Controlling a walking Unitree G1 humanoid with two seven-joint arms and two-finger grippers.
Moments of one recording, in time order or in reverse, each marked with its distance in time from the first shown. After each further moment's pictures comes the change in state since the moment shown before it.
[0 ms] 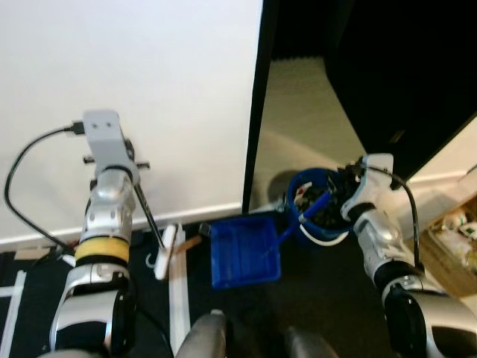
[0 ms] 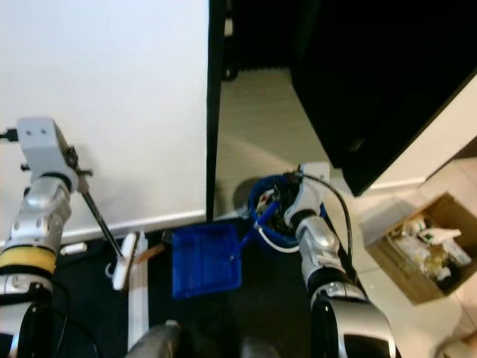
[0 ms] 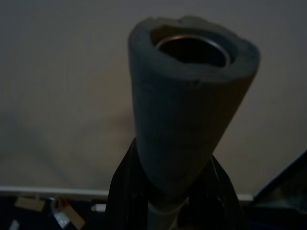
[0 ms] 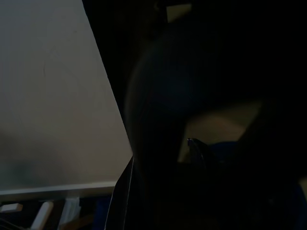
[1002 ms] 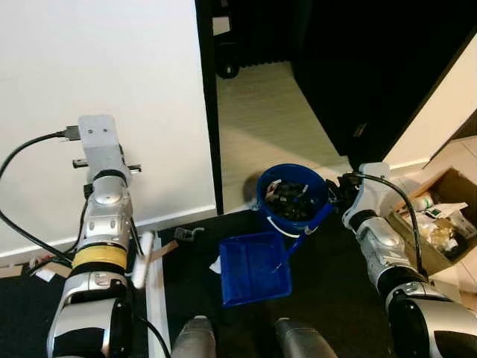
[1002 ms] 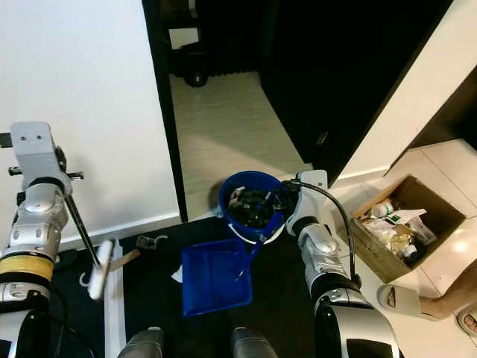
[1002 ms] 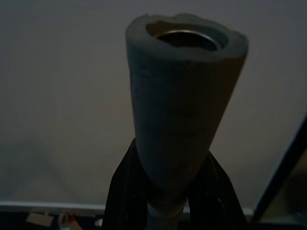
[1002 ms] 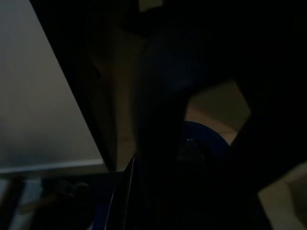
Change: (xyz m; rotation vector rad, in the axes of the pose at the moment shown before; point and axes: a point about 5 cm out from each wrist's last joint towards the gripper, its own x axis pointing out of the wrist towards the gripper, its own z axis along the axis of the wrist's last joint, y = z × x) left arm -0.003 0.014 -0.002 0.077 -0.077 0.115; right arm -0.006 -0.003 -0.010 -0.102 0.068 -0.026
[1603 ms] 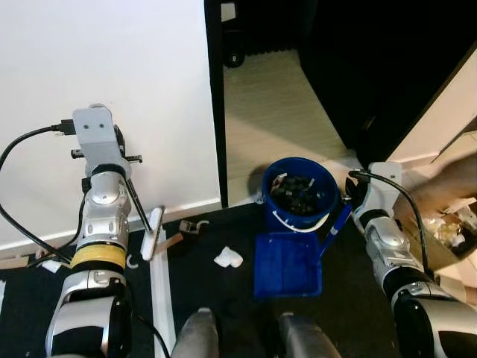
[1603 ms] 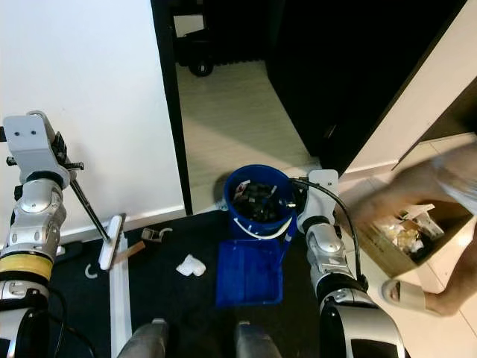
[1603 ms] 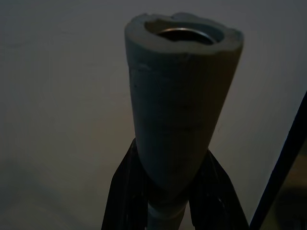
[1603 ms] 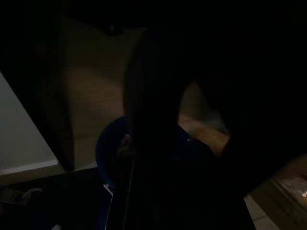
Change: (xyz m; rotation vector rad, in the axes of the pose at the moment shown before) left arm 0.001 -0.005 0.013 -0.047 -0.140 -0.078; right arm -0.002 -0.019 0.005 -0.037 -0.030 -0.224
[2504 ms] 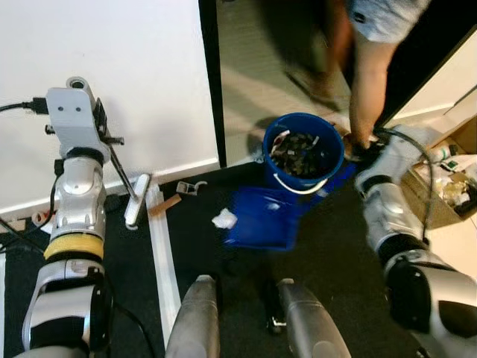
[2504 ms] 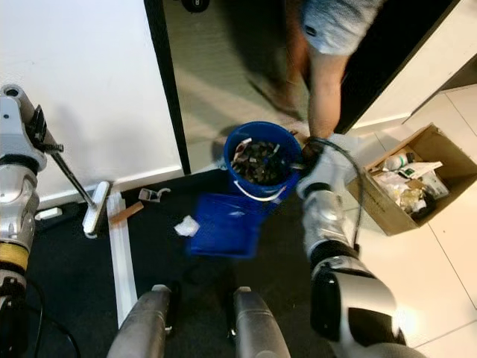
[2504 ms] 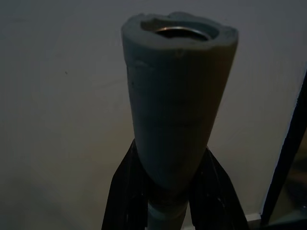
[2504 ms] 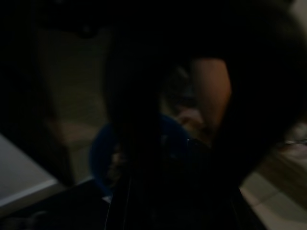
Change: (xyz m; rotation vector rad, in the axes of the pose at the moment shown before) left arm 0.014 0.027 0.029 0.062 -0.151 -0.046; right arm 0.028 0.032 0.051 0.217 -0.125 0.122
